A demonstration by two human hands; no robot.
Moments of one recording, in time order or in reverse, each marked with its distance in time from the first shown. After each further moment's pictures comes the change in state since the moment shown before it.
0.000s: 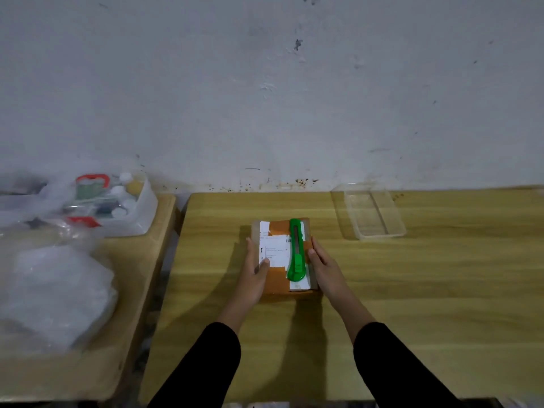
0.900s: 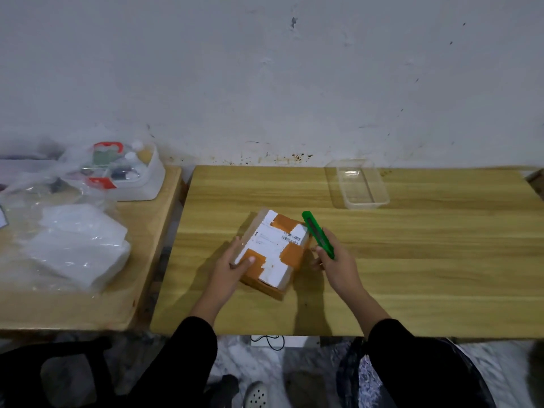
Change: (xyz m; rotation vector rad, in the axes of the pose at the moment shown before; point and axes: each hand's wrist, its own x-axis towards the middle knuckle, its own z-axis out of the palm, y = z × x) left_hand -0.083 -0.039 -0.030 0.125 0.127 0.083; right_hand -0.081 0.026 -0.034 -0.133 0.080 -0.153
